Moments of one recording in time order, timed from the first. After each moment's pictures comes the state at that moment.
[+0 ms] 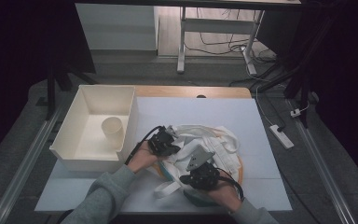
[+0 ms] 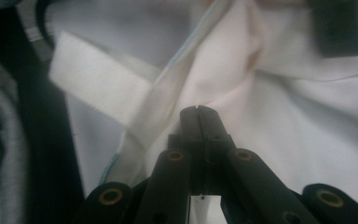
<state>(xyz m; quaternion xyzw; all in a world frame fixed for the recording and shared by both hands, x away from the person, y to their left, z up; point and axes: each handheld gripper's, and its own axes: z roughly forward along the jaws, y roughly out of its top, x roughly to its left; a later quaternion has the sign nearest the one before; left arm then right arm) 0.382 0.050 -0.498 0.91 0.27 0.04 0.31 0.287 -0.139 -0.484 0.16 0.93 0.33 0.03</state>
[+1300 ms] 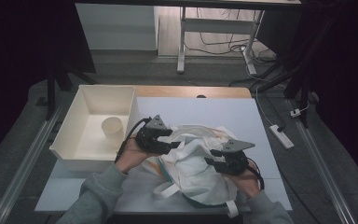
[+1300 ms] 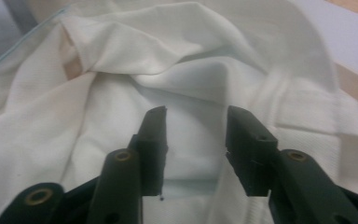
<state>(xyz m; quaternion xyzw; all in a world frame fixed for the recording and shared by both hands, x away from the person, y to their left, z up) 0.344 0.081 -0.427 0.85 0.28 0.10 0.43 0.332 -0.229 -0.481 0.27 0.86 0.42 0.15</state>
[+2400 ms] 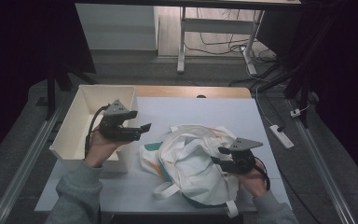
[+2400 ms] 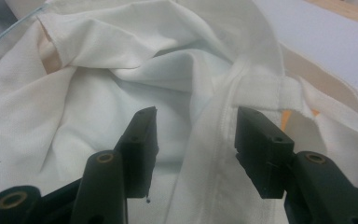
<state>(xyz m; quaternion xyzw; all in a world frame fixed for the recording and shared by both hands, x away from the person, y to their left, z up) 0.333 0.169 -0.388 0.79 0.38 0.19 0.45 0.334 -0.246 -0.476 0.28 0.85 0.41 0.16</state>
